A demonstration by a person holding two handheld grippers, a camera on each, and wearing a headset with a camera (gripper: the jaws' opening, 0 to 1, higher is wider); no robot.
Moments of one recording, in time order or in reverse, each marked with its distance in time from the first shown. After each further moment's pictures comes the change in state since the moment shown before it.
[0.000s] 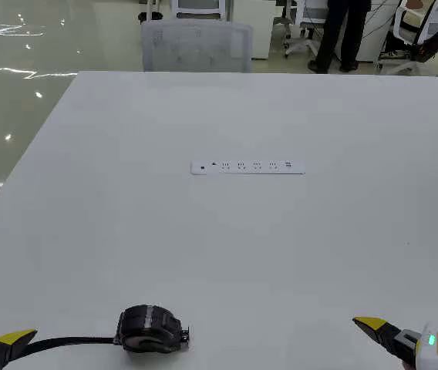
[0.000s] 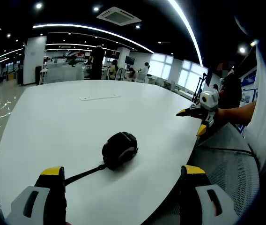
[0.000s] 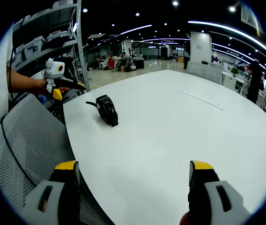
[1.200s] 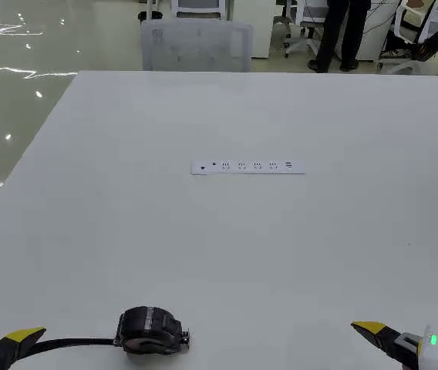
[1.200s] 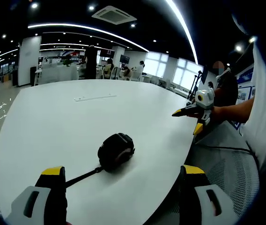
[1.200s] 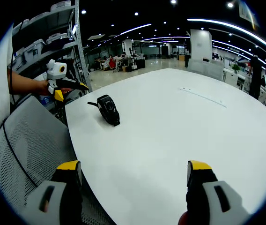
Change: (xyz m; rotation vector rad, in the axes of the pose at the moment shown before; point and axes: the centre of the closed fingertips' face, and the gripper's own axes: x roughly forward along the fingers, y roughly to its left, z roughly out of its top) left arm 0.008 -0.005 0.003 0.034 0.011 -0.050; right arm 0.004 0.001 -0.003 0.030 0.002 0.036
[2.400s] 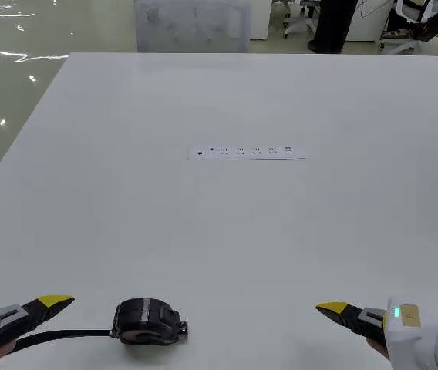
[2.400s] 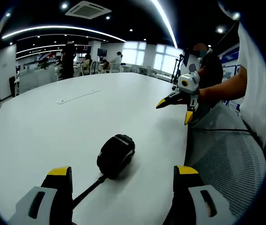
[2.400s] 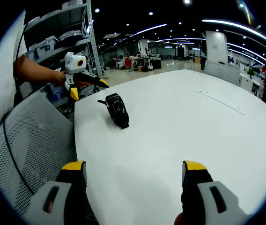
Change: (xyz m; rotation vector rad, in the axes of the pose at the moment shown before) left arm 0.035 0.010 0.004 0.169 0.086 -0.138; right arm 0.039 0.006 0.007 -0.076 -0.003 0.138
